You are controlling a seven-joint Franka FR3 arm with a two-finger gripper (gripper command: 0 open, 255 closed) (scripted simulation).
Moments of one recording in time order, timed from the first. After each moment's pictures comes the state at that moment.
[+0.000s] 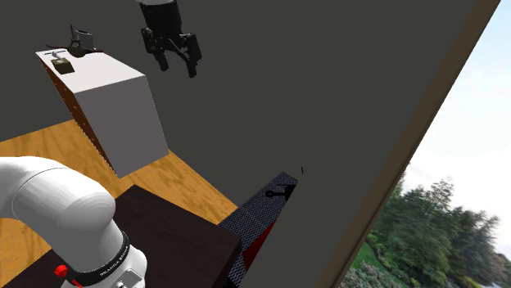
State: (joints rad) arm 0.02 -0.74 -0.07 -2.28 0.00 1.68 -0.07
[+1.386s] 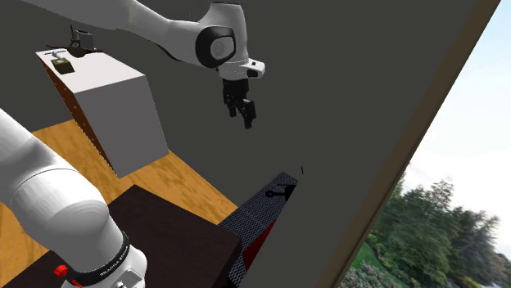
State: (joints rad) arm -0.14 -0.21 -0.11 -2.32 -0.05 2.18 0.25
